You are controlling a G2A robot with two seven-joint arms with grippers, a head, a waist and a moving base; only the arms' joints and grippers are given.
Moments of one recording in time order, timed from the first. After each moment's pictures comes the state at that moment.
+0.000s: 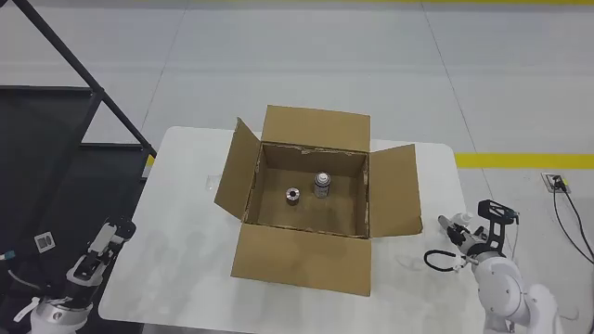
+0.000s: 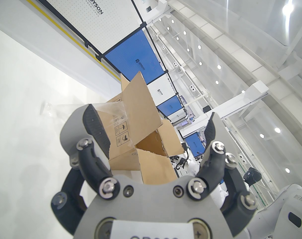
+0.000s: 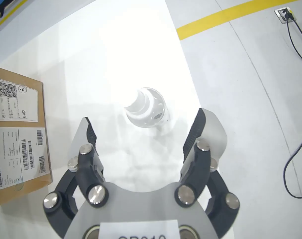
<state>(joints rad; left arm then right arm) 1.56 -1.21 -2.01 -1.68 -0.21 -0.66 -0.63 -1.27 -1.44 1.85 -1.60 -1.16 0.03 0.62</state>
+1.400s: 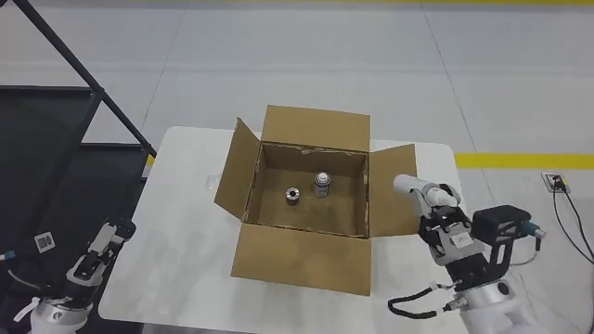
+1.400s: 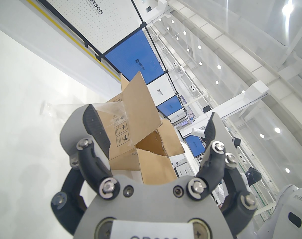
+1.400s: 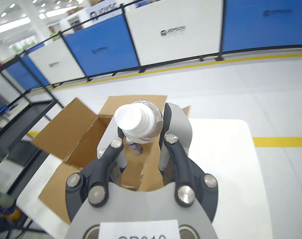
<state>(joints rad) 1.56 -1.21 -2.01 -1.68 -0.21 -0.66 -0.63 -1.55 -1.42 1.51 -2.34 -1.16 -0.09 0.43</state>
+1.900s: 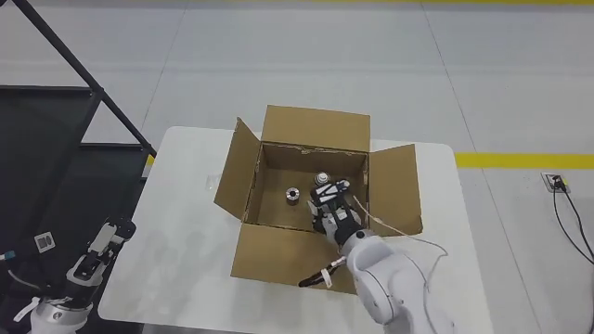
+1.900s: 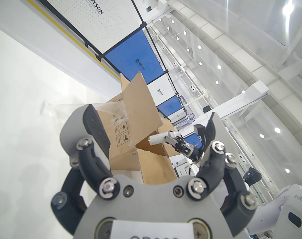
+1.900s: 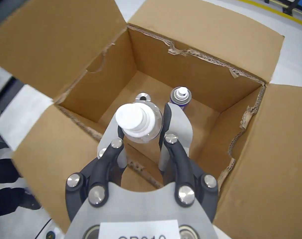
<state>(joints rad) 1.56 -1.21 -2.01 -1.68 -0.21 -0.66 -0.63 -1.08 -1.47 1.07 -1.79 -1.44 0.08 0.73</state>
